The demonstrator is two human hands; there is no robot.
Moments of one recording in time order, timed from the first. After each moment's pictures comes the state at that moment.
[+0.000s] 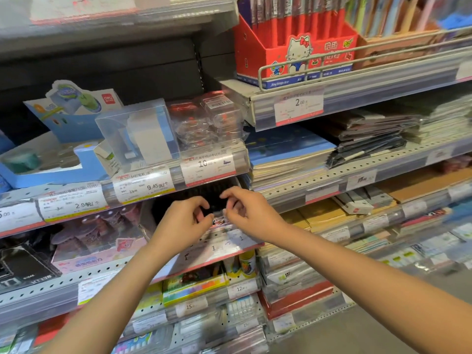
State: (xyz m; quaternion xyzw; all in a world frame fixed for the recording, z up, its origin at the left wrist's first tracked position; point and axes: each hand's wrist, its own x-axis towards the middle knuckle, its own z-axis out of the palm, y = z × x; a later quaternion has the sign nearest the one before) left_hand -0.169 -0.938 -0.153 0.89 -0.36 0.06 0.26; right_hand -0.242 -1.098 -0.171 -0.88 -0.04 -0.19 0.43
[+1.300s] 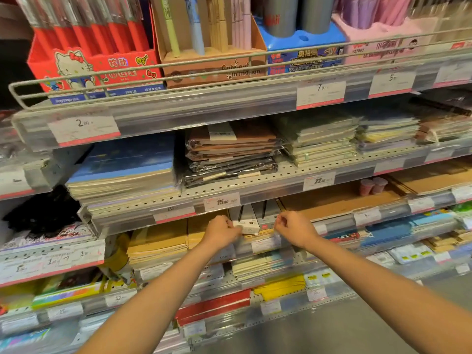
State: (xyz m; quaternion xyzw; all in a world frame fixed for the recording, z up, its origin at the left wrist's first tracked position) left_hand -0.280 -1.319 -0.254 0.91 -0.17 -0.17 0.35; right_hand -0.364 -1.504 -0.274 -0.93 0.19 -0.03 0.31
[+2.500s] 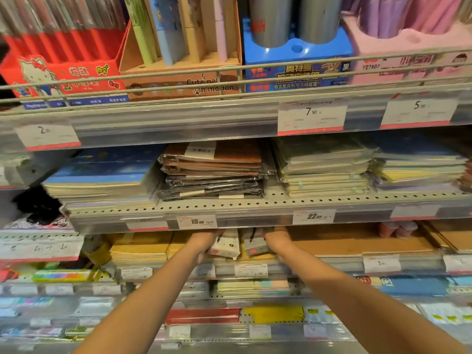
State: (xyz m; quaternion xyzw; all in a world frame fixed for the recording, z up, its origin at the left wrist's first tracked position) left_hand -0.253 -1.359 -0.269 0.72 0.14 -0.27 0.62; right_hand -0.294 -1.542 -0.280 -0.79 0.31 0.11 0.52
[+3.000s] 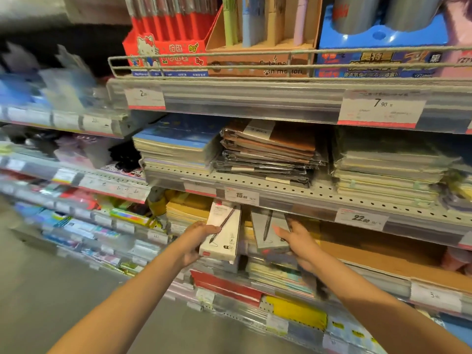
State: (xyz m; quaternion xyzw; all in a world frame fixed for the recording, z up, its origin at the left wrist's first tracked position) left_hand -0.330 -1.260 -0.266 0.65 0.18 -0.21 0.71; right_hand -0.327 -1.510 -0.278 -0.70 0.12 0.15 0.68
